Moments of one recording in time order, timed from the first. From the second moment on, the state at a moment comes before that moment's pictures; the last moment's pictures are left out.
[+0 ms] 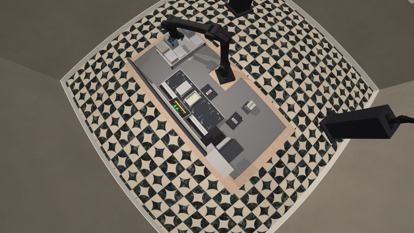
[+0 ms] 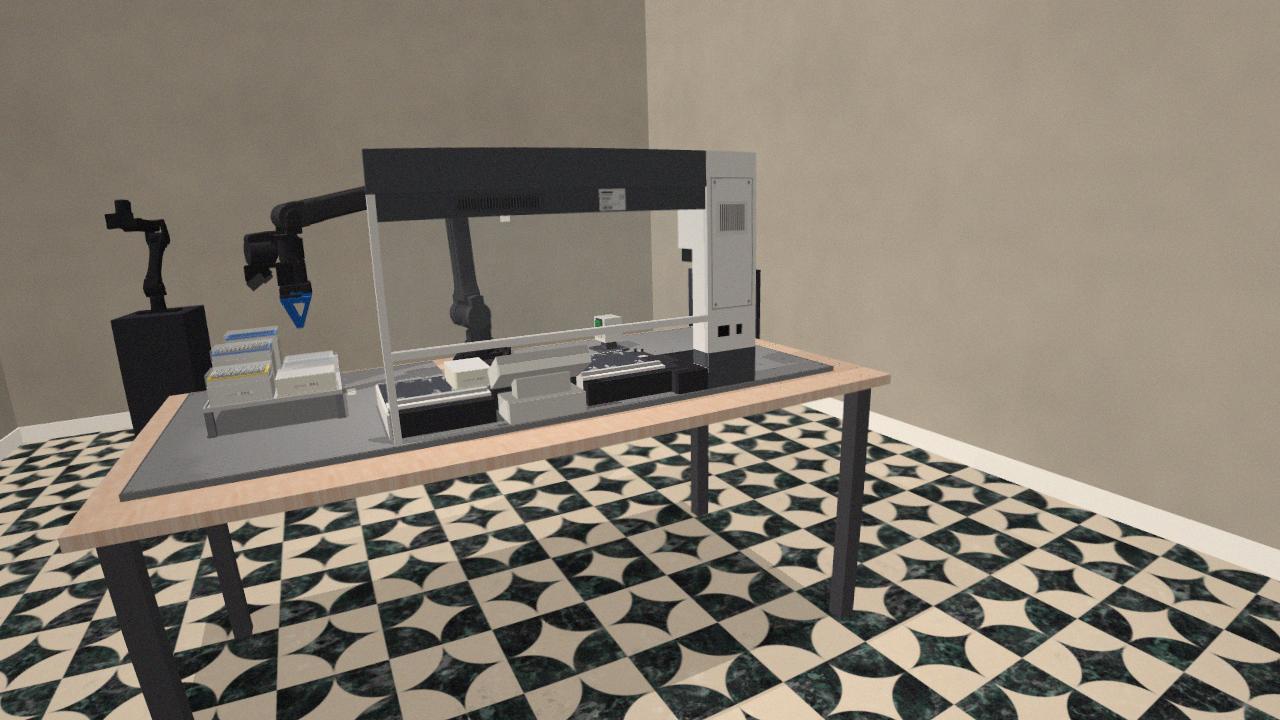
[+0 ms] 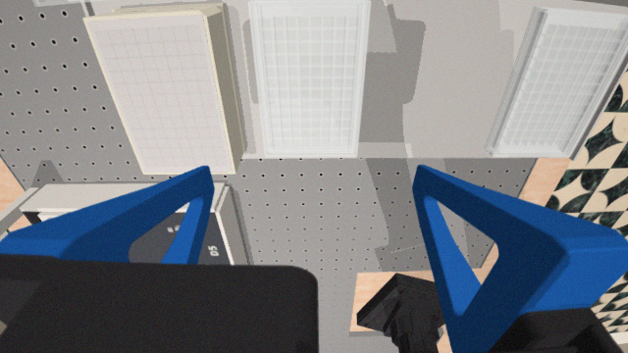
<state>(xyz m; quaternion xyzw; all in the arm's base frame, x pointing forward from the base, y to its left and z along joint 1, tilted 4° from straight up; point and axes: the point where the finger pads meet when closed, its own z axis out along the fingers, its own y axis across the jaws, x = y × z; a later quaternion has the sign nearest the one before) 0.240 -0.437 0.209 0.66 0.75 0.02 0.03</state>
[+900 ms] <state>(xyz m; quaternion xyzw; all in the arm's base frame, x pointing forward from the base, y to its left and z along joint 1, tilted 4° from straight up) 0.242 -0.438 0.172 0.66 0.75 0.02 0.04</state>
